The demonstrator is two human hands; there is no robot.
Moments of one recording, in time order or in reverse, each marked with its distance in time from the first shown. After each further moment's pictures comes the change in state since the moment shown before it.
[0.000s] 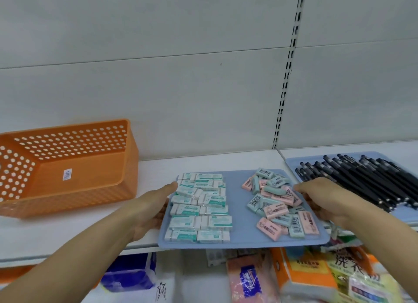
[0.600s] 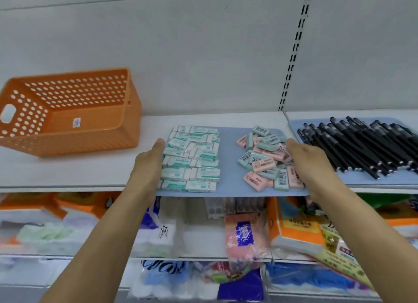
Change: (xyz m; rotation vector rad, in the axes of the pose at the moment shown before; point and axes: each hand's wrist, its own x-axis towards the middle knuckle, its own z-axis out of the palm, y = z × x) left_hand -0.023 -0.034 0.042 -0.226 0.377 0.179; right_hand -0.011 0.030 0.026 0.216 0.135 -0.242
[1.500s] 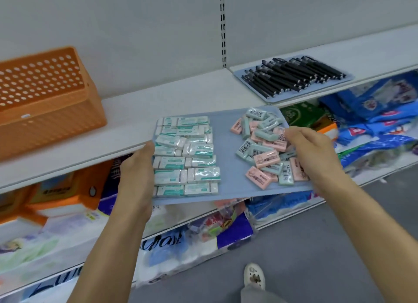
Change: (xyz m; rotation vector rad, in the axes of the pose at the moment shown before) left_hand -0.097 -0.056 -0.048 -0.071 -0.232 0.057; right_hand -0.179 0.071 -0.020 0.100 0.317 -0.114
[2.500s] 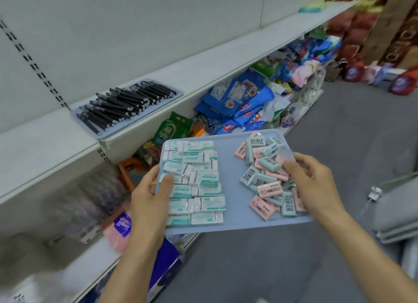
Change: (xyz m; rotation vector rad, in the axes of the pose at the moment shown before) left_hand -0.129 -0.063 0.267 0.134 -0.507 0.192; right_hand -0.065 0.105 -0.283 0.072 0.516 0.078
